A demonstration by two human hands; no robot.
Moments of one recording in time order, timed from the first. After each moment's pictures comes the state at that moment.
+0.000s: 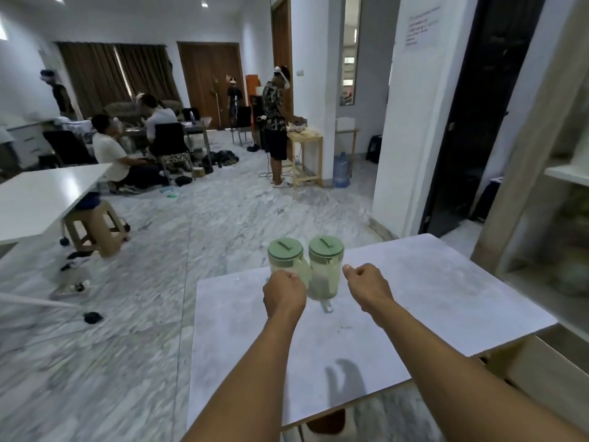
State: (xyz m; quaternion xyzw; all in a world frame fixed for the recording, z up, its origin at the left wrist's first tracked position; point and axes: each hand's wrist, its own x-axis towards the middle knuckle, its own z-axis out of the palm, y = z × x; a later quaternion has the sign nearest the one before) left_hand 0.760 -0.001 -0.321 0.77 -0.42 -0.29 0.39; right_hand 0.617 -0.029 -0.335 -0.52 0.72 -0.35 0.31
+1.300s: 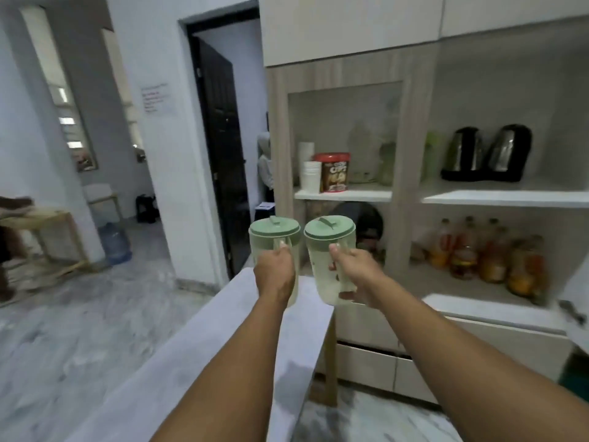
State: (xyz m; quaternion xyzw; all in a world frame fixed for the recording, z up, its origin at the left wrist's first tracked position) left_hand 0.626 -0.025 -0.215 0.42 -0.66 -0.51 0.35; right_hand 0.526 0.077 -0.222 -0.18 0.72 -0.63 0.24
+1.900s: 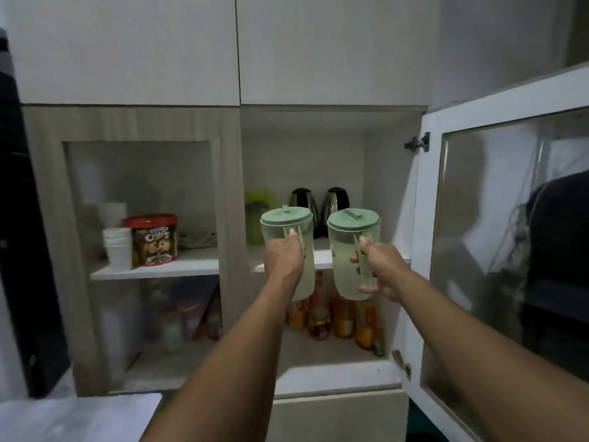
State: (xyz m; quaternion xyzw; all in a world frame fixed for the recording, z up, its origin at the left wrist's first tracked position) left_hand 0.225 0.221 -0.119 0.17 -0.71 -0.62 0.29; right_hand 0.190 0.375 -0.118 -0.02 0.70 -0.71 0.01
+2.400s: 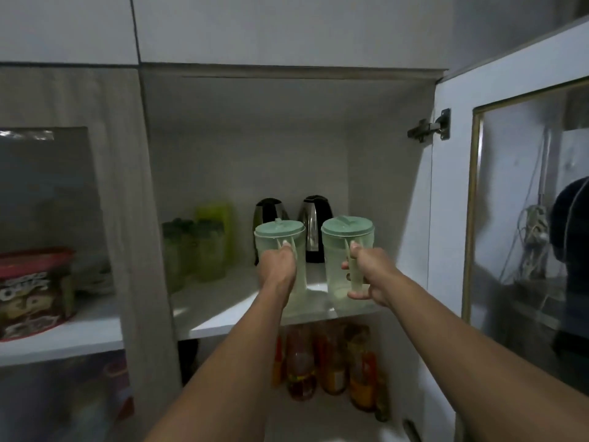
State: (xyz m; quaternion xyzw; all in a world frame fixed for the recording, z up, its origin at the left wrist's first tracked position) left_hand -0.104 0.204 -0.130 0.19 -0.71 -0.63 0.26; right_hand -0.111 0.363 -0.122 -0.01 0.69 -0.72 0.03
